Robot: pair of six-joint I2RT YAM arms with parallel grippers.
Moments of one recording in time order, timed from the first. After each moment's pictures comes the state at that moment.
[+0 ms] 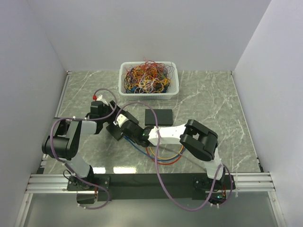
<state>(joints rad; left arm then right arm) -0.15 1.65 0.60 0.49 0.29 -0.70 1.13 2.00 1.25 -0.07 0.38 0.01</state>
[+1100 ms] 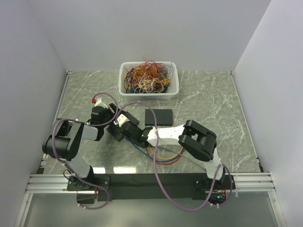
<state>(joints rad) -0.19 1.65 0.47 0.73 0.22 -0.74 1.13 2.02 1.26 -0.09 0.42 0.07</state>
